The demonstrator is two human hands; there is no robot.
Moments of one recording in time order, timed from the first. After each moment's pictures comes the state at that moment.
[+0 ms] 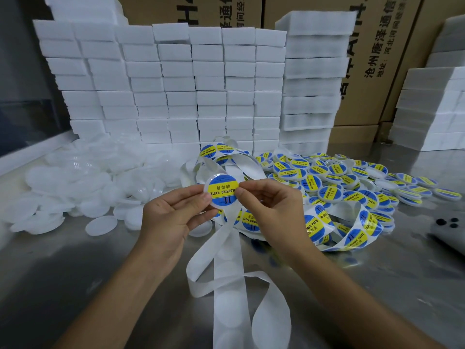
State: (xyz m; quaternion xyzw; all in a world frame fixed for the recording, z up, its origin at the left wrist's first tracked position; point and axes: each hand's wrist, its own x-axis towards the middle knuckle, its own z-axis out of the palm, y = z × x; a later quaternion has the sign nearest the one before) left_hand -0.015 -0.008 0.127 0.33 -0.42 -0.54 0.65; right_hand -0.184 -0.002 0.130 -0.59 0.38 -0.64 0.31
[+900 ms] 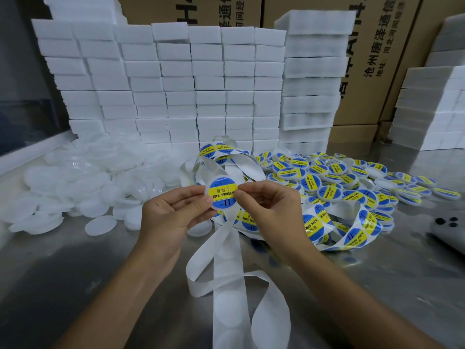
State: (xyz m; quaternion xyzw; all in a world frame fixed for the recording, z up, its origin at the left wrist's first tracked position) left_hand -0.014 -0.008 0.124 0.35 -0.44 -0.51 0.65; right_hand -0.185 -0.003 0.127 -0.59 0.41 -0.63 0.30
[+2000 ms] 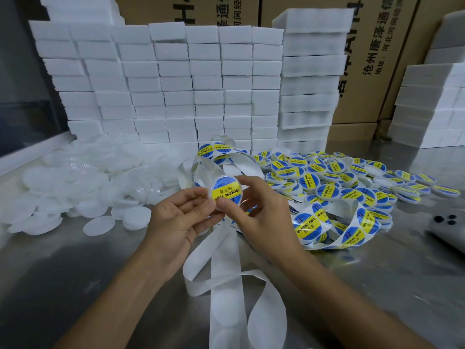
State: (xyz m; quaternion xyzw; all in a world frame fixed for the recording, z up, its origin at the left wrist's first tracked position) left_hand -0.022 -0.002 0.123 0.28 -0.44 -0.59 0.62; right_hand -0.181 -0.005 0.115 -0.67 0.43 -0.59 0.17
